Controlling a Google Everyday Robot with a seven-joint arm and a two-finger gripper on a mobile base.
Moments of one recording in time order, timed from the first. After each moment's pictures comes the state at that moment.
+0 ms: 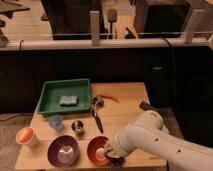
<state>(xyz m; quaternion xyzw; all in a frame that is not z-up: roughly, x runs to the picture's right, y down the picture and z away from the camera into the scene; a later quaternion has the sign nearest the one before) 0.014 0.257 0.615 -0.20 -0.30 -0.28 0.89</state>
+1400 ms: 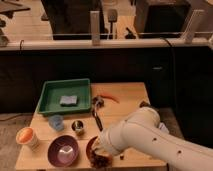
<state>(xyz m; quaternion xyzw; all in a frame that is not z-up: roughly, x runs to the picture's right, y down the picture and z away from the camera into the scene) -0.047 0.225 0.566 -0.15 -0.36 -0.32 0.86</state>
